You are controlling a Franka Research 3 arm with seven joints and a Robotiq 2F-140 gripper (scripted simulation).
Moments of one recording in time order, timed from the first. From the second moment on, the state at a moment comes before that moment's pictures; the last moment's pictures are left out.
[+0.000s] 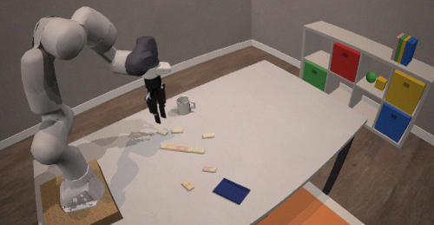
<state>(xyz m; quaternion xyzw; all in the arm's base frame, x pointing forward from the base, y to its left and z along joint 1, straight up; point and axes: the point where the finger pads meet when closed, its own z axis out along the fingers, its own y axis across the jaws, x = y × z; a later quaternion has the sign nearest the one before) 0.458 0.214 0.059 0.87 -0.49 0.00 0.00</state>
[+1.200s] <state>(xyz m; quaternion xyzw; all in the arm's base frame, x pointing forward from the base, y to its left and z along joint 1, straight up) 0.457 0.212 0.026 0.87 -0.49 -0.01 0.01</state>
